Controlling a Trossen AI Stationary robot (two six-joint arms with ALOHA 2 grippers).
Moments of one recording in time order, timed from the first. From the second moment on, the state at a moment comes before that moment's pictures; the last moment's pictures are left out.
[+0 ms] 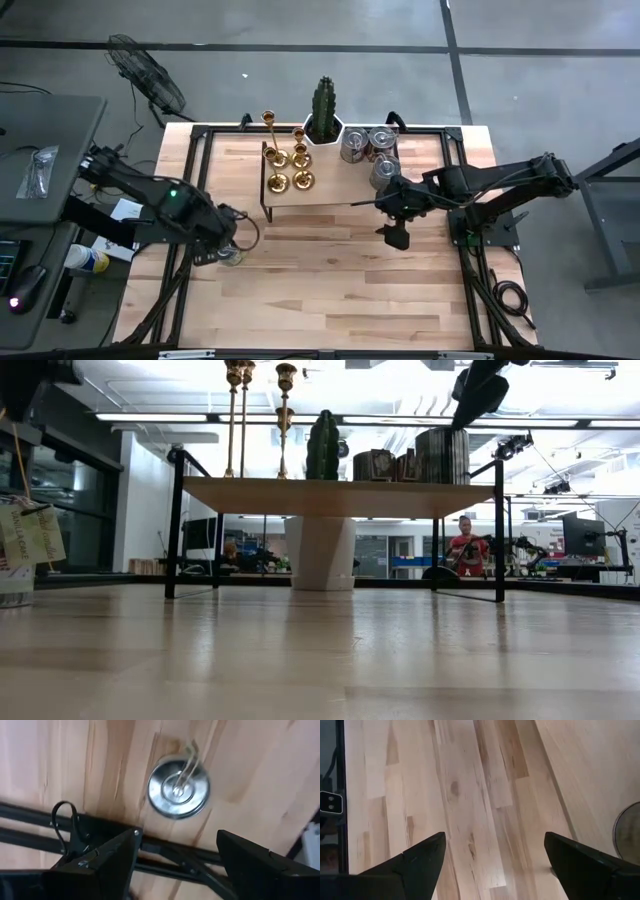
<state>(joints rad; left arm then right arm) -0.46 1.17 1.24 -1.57 0.01 -0.73 0.15 1.29 1.23 -0.93 0.04 0.37</state>
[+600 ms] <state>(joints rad) -0.51 1.17 0.94 -1.32 0.05 -0.66 0.15 1.29 1.23 -0.93 0.02 0.32</state>
